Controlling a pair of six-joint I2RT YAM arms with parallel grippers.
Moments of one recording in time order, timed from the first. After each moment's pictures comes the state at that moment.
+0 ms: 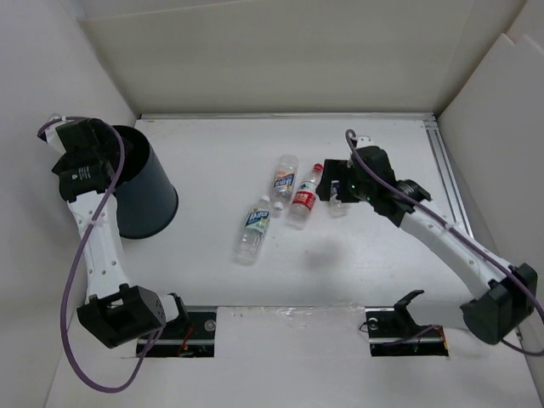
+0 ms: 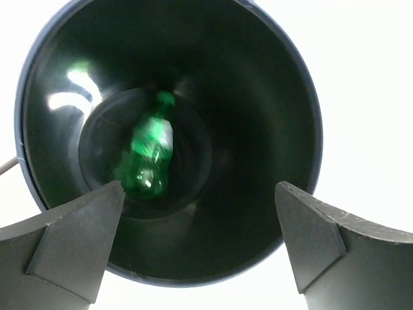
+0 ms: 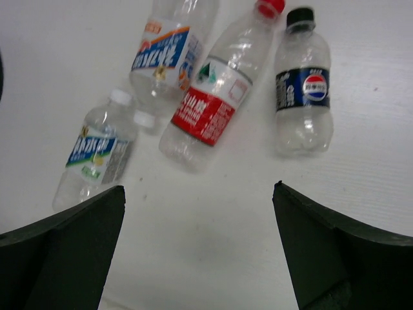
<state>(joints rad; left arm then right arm) 0.37 1.25 1.42 -0.74 -0.18 -0.58 0.53 1.18 1.08 -0.53 0.05 0.46</state>
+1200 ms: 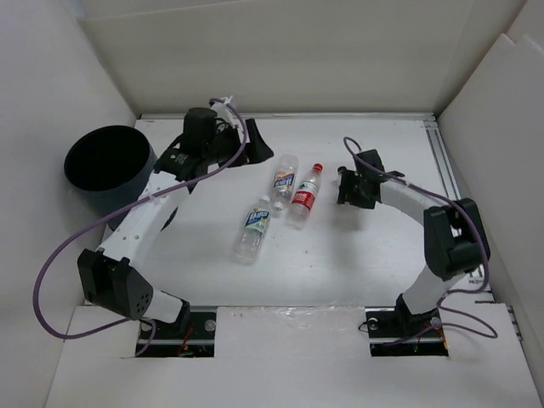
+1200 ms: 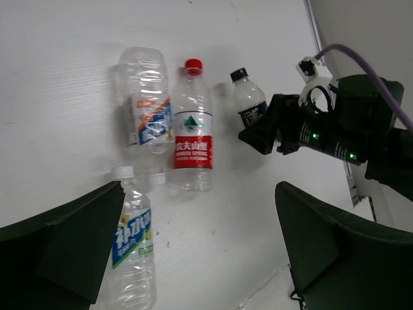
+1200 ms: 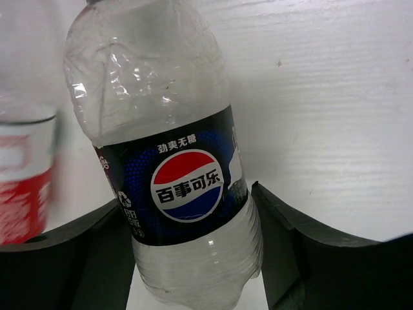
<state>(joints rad) -0.35 1.40 1.40 -0.50 0.32 -0.49 0.29 1.73 1.08 -0.39 0.09 0.43</state>
